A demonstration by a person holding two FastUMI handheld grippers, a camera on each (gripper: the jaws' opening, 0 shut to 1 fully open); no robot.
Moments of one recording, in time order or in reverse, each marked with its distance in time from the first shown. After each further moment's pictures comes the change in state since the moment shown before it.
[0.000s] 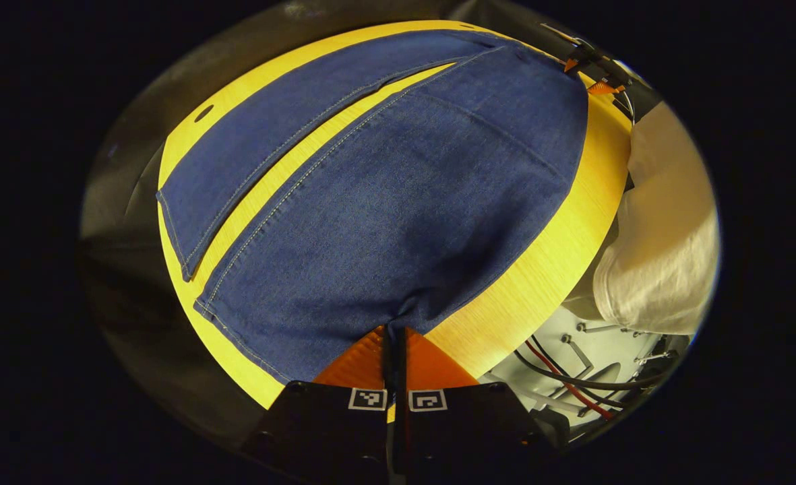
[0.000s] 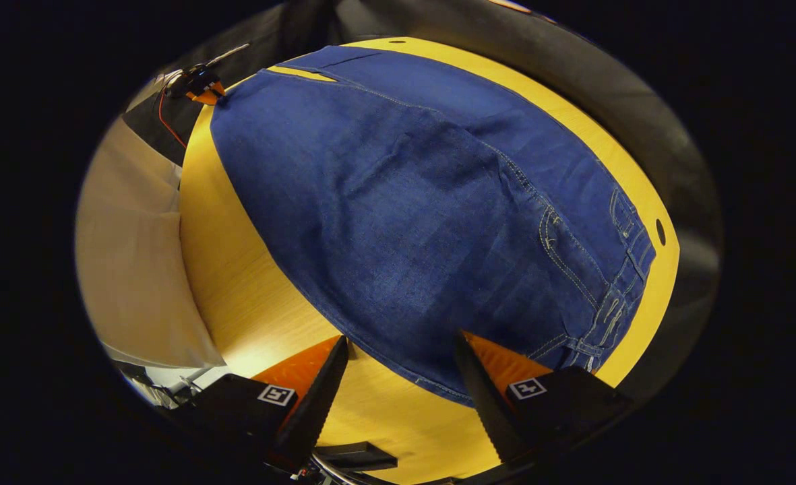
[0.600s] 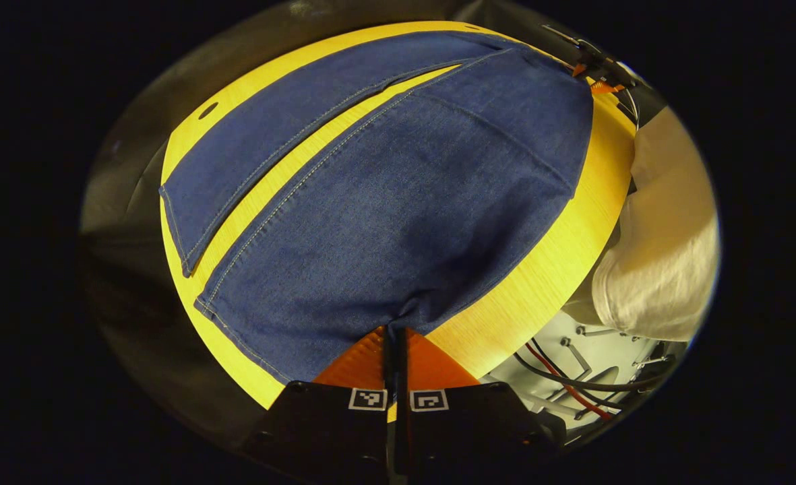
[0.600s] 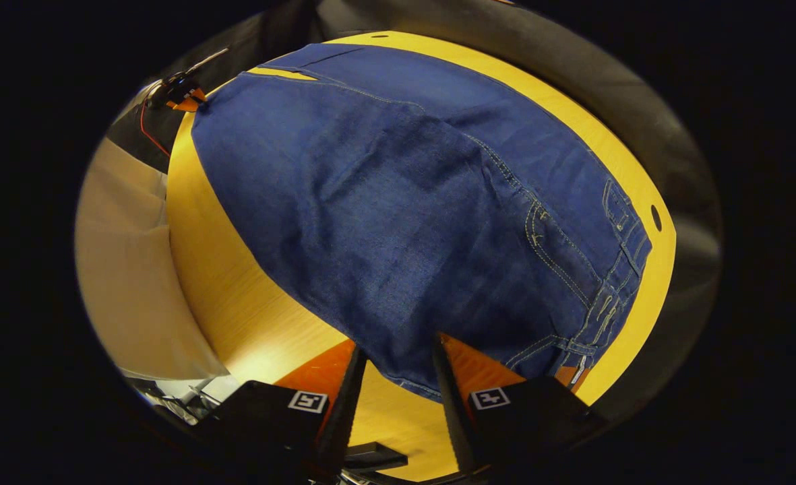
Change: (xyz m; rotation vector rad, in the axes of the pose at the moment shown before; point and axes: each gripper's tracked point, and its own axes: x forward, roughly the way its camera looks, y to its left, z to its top) left arm 0.002 0.001 0.000 -0.021 -0.002 0.014; right arm 0.001 -0.015 0.007 0.078 0.055 -0.036
